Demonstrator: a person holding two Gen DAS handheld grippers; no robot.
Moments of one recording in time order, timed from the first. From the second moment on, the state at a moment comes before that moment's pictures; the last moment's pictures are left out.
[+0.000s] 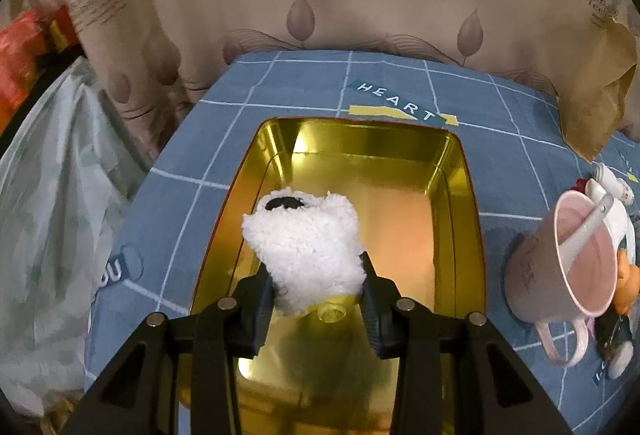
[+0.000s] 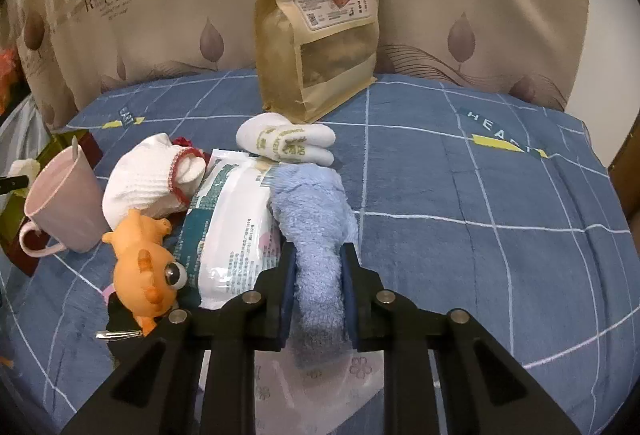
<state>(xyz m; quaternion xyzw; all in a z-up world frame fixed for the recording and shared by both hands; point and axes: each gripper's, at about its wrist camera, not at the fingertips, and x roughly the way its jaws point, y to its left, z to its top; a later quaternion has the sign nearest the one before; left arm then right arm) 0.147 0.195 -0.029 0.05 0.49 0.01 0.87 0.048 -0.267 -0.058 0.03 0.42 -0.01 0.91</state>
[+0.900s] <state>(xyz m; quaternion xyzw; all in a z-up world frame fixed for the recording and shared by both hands) 0.214 0.199 -0.066 0.07 0.53 0.02 0.85 0.024 -0.269 -0.033 0.05 0.39 -0.03 0.92</state>
